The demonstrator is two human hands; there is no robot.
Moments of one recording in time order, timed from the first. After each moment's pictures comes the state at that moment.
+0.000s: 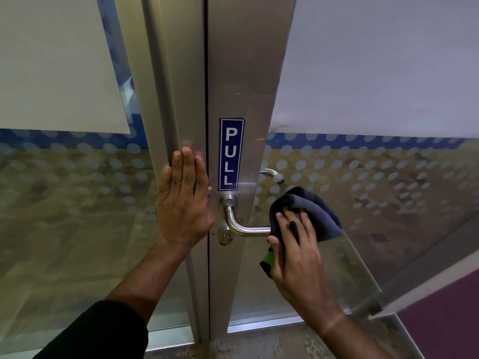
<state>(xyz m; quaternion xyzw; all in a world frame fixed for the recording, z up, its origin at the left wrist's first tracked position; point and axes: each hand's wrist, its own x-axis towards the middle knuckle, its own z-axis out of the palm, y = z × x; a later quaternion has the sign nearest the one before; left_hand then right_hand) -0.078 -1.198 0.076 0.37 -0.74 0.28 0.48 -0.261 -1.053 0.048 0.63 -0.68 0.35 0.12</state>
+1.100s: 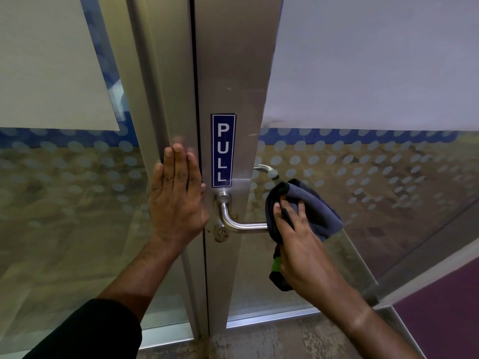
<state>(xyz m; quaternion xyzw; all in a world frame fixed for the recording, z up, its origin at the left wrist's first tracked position) -0.078 -1.200 0.075 0.36 -0.74 0.28 0.49 -0.270 -1.047 0.099 0.65 -0.74 0.16 -0.07</state>
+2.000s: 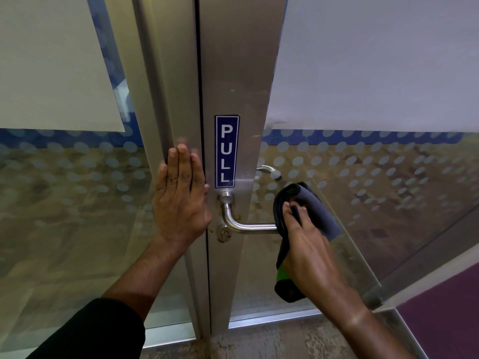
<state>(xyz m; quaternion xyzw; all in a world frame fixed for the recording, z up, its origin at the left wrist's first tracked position) -0.077 -1.197 0.077 0.37 -0.75 0.27 0.48 -0.263 -1.047 0.112 0.59 -0.78 0.18 -0.08</state>
